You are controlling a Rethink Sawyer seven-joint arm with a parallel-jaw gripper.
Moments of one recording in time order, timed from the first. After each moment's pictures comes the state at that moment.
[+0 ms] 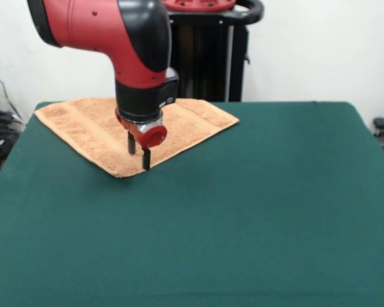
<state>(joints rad) -0.44 -0.45 0.01 1.69 -0.40 0.39 2.64</state>
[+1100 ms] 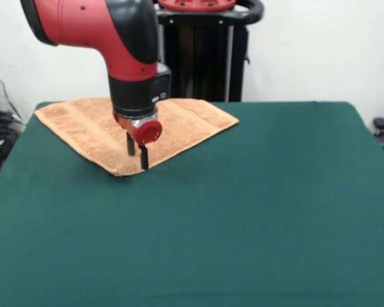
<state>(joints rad) -0.55 -0.47 0.09 1.77 -0.43 0.27 2.64</state>
